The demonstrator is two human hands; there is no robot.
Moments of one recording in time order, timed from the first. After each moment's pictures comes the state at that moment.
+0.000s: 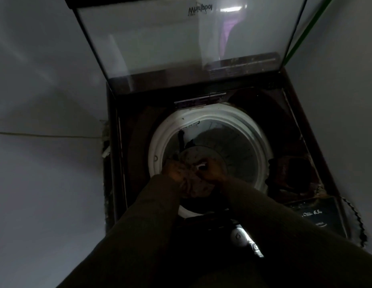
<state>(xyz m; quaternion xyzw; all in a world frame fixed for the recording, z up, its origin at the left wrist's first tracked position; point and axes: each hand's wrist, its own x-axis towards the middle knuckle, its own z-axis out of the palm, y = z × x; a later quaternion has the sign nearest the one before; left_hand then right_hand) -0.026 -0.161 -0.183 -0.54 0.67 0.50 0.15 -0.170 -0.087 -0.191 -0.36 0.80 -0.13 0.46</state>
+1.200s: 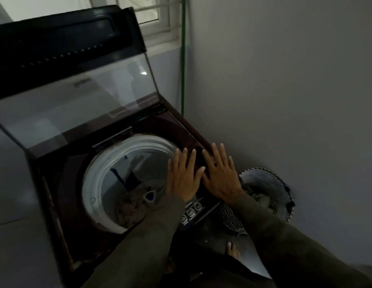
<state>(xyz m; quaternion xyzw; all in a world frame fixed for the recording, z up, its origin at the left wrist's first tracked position) -0.157 0.021 -0.034 -0.20 0.96 0.20 -0.02 -0.238 0.144 -0.029 -0.36 0.93 -0.10 0.03</state>
